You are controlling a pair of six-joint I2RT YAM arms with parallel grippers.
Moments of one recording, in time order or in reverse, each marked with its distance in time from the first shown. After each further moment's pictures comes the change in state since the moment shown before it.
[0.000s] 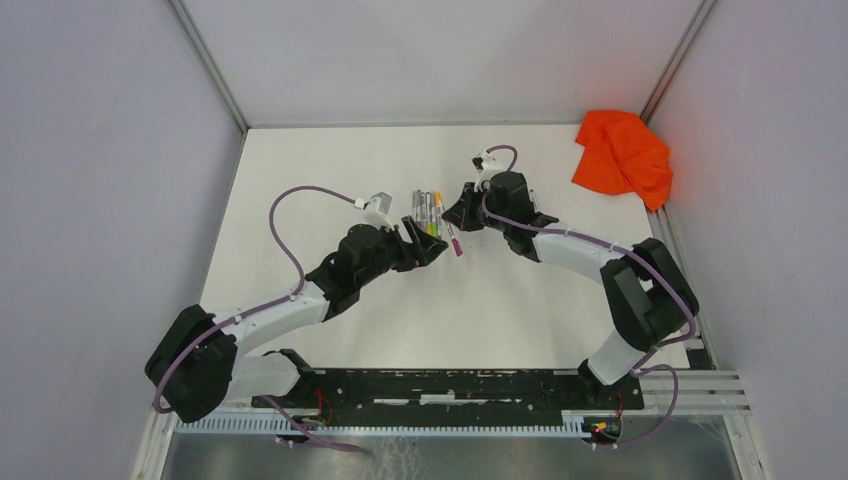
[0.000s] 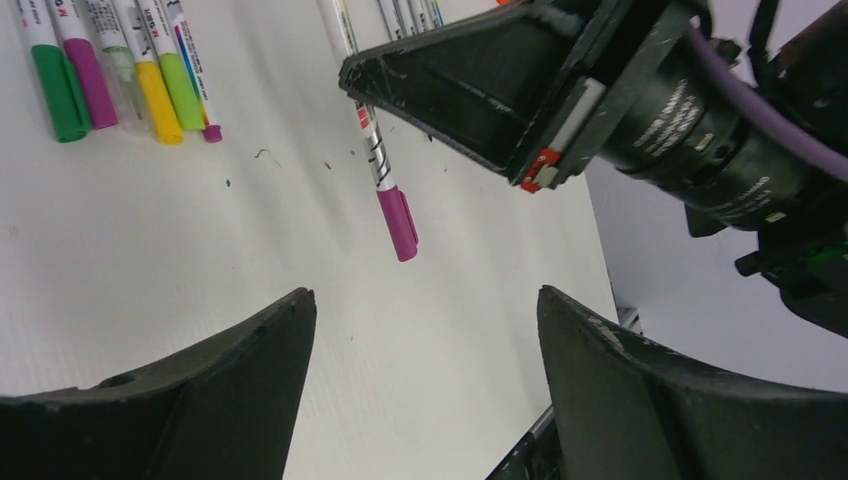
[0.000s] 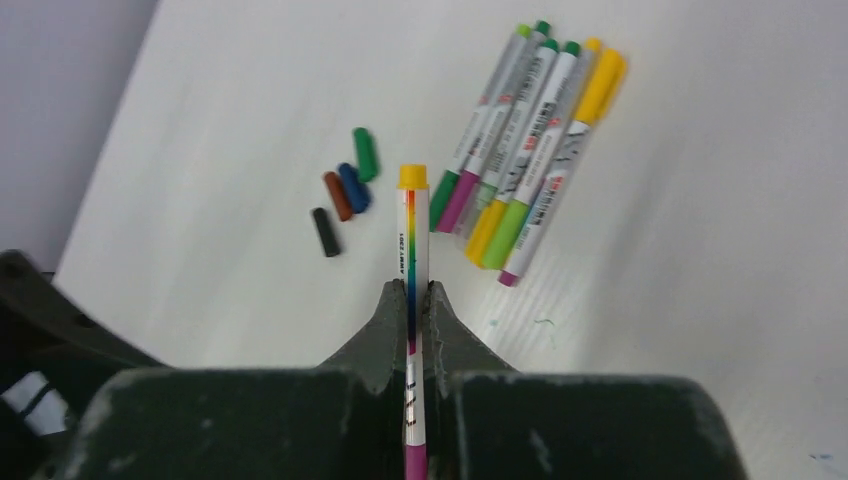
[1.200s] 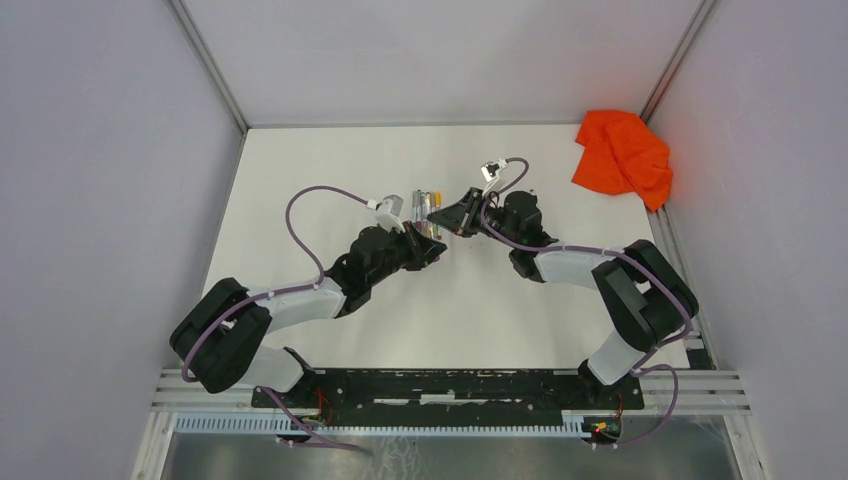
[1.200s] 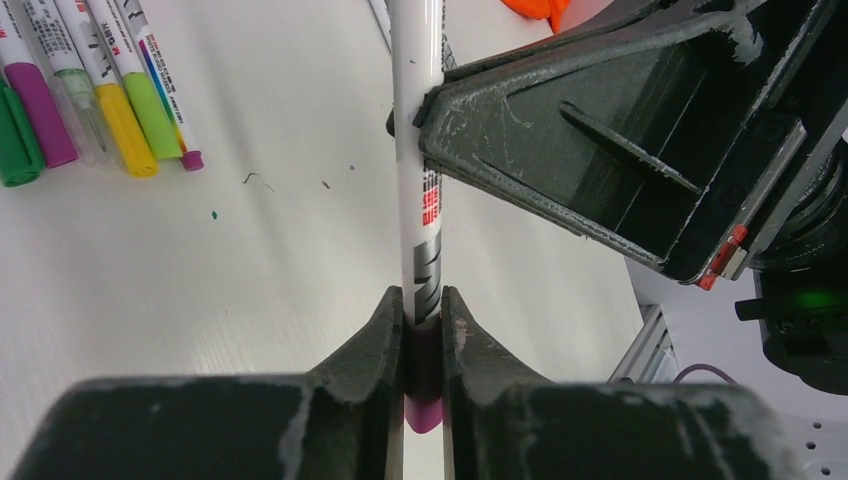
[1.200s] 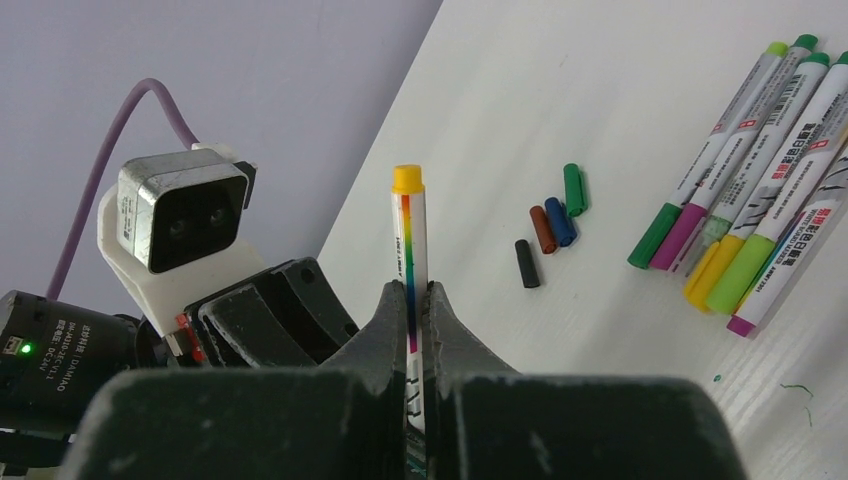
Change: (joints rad) left arm -0.029 0.200 -0.033 0.277 0.021 0.052; right arm 0.020 -0.025 -0.224 0.605 -0.209 0.426
